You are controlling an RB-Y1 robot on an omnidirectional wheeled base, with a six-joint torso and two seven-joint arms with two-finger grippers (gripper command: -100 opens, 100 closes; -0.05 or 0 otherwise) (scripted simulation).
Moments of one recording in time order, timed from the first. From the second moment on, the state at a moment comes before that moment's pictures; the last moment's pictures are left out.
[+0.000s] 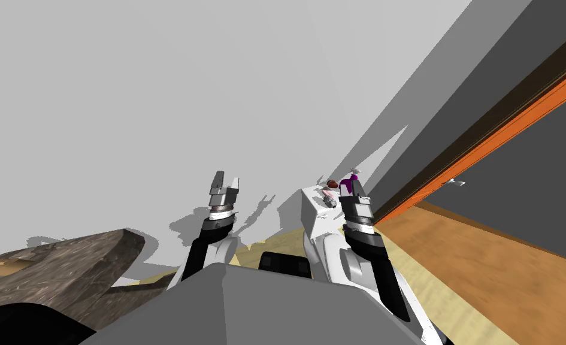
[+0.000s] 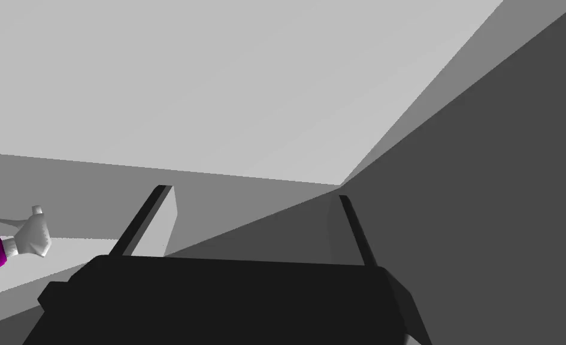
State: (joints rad) left arm 0.54 0.00 -0.05 -2.38 0.01 -0.47 -0.11; right arm 0.49 -0.02 -0.01 -2.31 0.11 -0.44 -0.02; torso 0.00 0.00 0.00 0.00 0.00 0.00
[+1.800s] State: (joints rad) left arm 0.54 0.00 -0.05 -2.38 0.01 -0.47 -0.11; right arm 0.58 -0.52 -0.17 -2.01 0.43 -0.30 0.04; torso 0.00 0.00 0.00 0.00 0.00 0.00
